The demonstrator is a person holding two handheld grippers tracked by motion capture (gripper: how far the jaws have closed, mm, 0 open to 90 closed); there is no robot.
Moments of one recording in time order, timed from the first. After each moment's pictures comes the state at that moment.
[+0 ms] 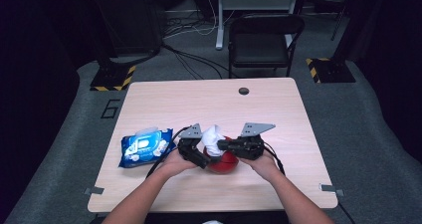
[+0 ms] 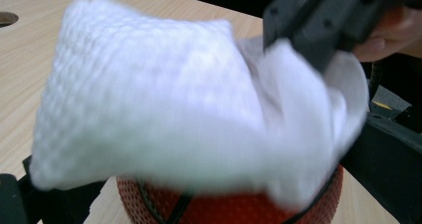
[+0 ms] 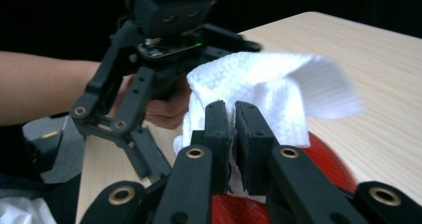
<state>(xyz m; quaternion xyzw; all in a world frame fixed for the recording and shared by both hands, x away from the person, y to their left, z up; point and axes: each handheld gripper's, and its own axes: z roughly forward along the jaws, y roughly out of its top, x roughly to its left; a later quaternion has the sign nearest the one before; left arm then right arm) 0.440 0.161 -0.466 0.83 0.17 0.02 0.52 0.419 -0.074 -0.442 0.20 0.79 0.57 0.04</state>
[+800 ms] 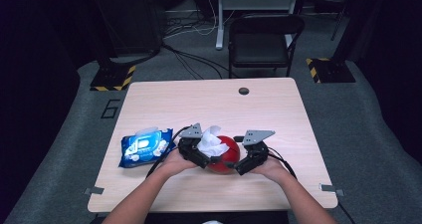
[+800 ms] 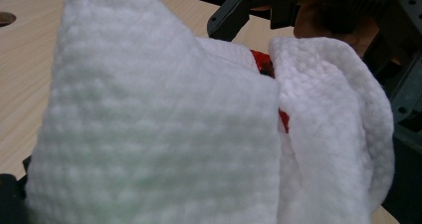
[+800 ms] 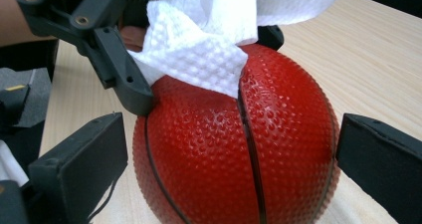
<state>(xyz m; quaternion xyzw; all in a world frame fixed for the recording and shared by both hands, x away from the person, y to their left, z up) 0.441 0.160 -0.464 0.84 0.17 0.02 0.52 0.414 -0.089 -0.463 0.18 0.84 0.51 0.09</state>
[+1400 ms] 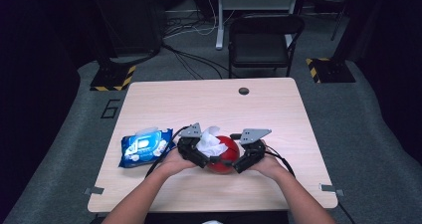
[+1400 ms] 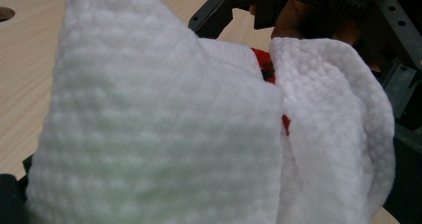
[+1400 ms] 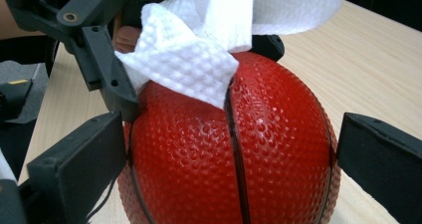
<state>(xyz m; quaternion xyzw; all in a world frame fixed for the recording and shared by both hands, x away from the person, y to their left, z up) 0.442 0.162 -0.464 0.84 0.17 0.02 0.52 0.425 -0.084 -0.467 0.16 0.84 0.52 0.09</state>
